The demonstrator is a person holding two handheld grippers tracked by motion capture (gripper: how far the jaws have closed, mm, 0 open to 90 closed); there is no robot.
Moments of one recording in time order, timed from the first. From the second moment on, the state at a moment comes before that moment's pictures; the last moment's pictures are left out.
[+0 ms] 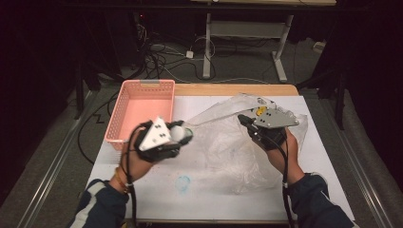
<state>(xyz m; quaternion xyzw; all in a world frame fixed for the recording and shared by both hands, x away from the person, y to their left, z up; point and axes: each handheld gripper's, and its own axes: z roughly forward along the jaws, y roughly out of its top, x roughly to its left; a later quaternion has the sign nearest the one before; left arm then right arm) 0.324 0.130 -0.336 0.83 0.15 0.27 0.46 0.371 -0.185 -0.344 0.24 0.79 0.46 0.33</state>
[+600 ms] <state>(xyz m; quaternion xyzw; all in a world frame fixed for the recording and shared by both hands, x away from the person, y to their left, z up) 0.365 0.011 -0.446 0.89 0.11 0.18 0.41 0.368 -0.185 -0.360 0.24 0.80 0.46 0.31</state>
